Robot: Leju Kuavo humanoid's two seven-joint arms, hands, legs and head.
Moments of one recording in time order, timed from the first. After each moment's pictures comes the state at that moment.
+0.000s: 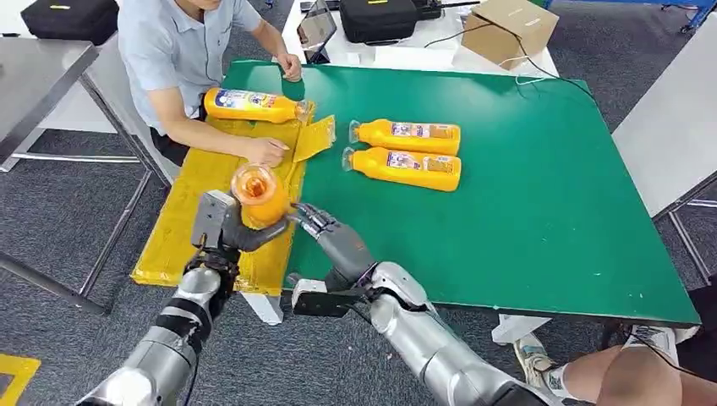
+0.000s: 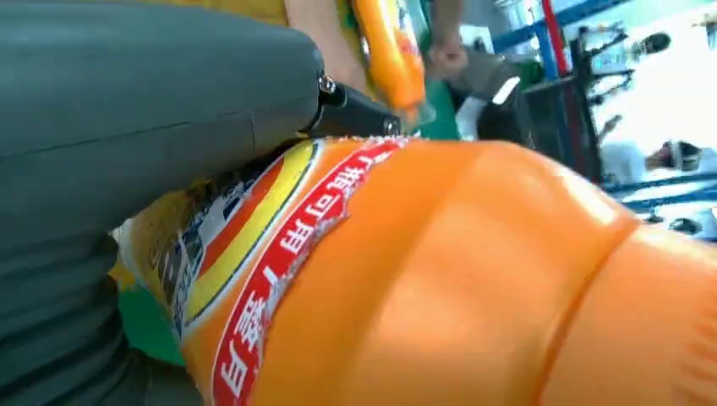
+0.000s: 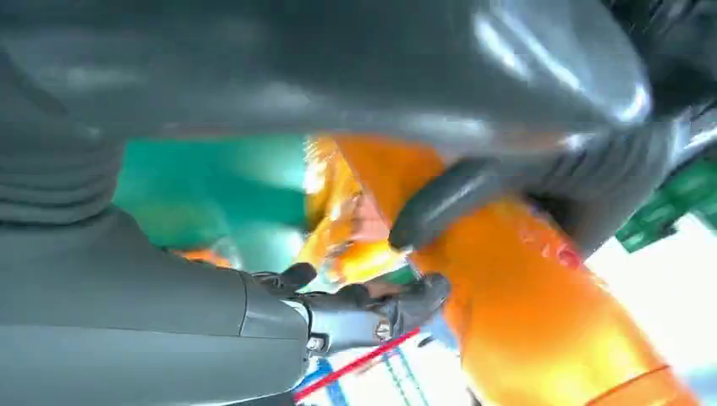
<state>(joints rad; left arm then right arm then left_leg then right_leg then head) -0.51 -0.10 -0.18 -0.84 -0.11 0.03 -0.49 -0.58 0.30 0.64 -0.59 0.58 -0.32 -0.59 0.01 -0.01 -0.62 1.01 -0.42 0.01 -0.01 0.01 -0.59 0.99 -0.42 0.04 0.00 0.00</state>
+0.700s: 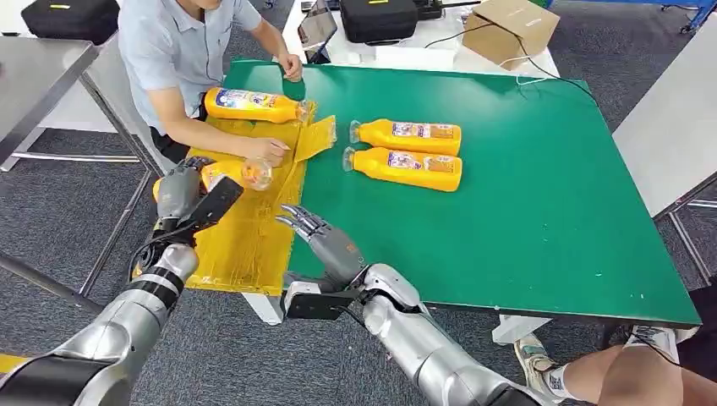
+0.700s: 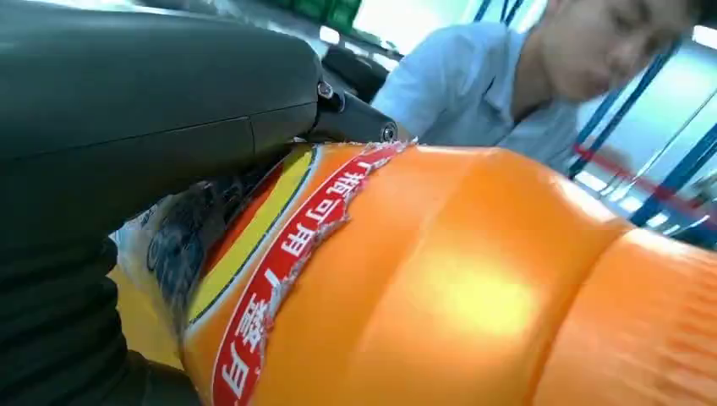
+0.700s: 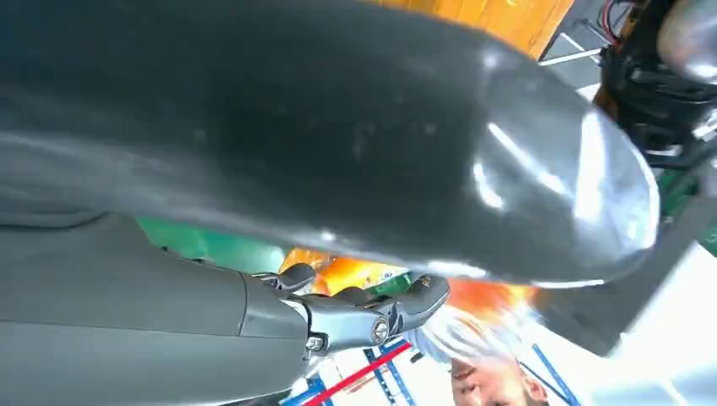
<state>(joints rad) -0.71 0.01 -0.17 -0.52 -0.75 0.58 -0.28 -0.58 0.33 0.64 -0.60 0.57 -0.29 -0.59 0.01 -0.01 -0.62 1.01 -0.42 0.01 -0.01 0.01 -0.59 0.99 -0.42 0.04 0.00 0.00</state>
